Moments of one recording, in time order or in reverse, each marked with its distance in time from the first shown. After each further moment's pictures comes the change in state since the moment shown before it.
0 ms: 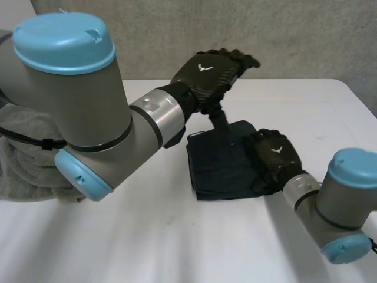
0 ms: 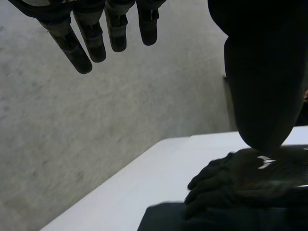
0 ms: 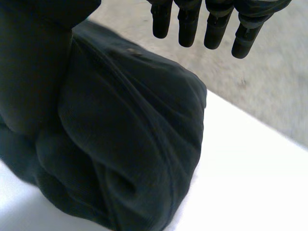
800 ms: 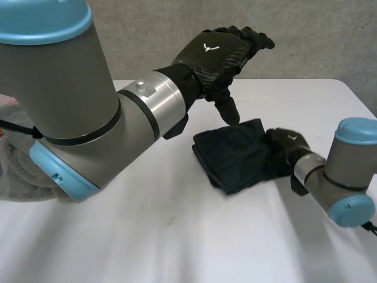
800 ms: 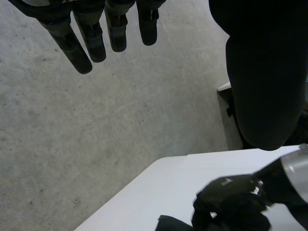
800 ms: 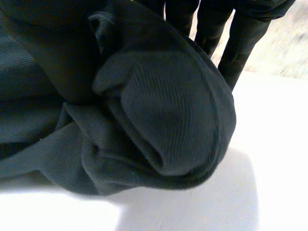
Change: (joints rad) left arm -0.017 0.066 0.035 -0.050 0.010 0.000; right arm -0.087 0.162 -0.319 0.236 -0.011 0.279; left_hand 0.000 0.000 0.000 0.000 0.000; right_hand 0.806 0.910 0.882 0.977 0.818
